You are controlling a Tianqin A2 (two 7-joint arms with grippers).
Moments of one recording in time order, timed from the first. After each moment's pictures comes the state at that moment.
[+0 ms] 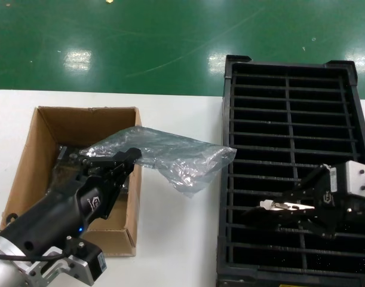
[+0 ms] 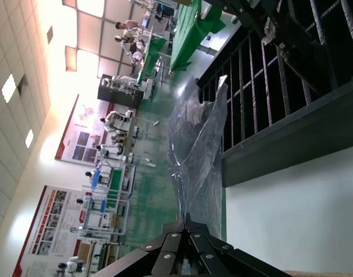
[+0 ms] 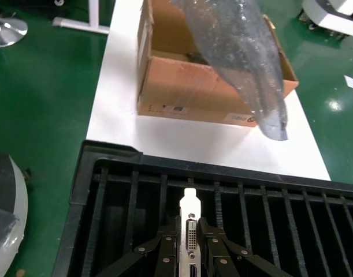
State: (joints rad) left arm 0.03 -0.64 1.62 -1.91 -1.65 0.34 0.89; right arm 0.86 0.77 -2.09 1.60 1.32 -1.24 0.34
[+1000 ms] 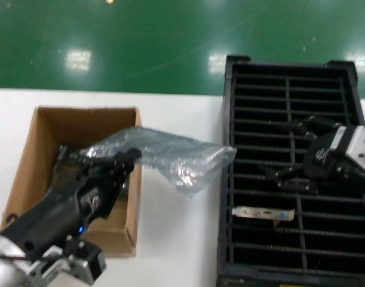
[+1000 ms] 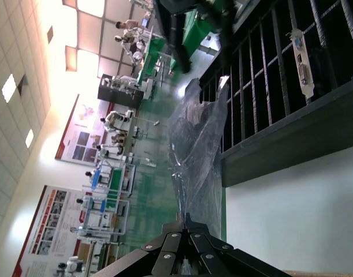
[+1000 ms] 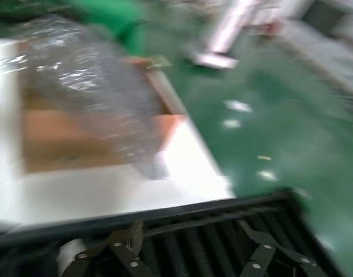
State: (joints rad) left arm 0.03 -0.64 1.62 -1.91 -1.65 0.34 0.89; right arm 0.67 0.67 -1.90 1.66 1.21 -0.92 0.45
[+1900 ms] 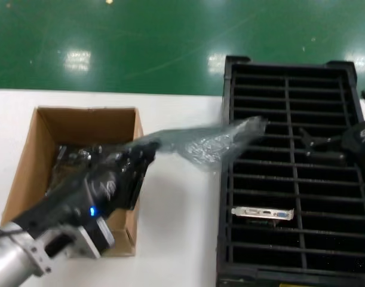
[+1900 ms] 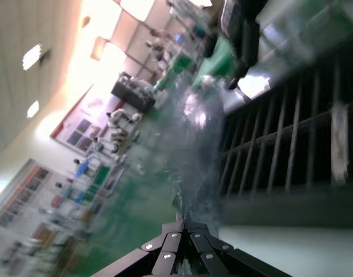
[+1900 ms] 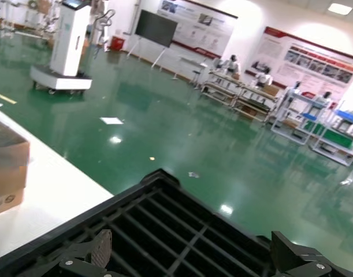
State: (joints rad) left arm -0.02 -0.63 1.63 -1.96 -1.53 0.39 0.45; right arm 0.38 0.37 -1.53 1.72 0.91 -0.60 0.64
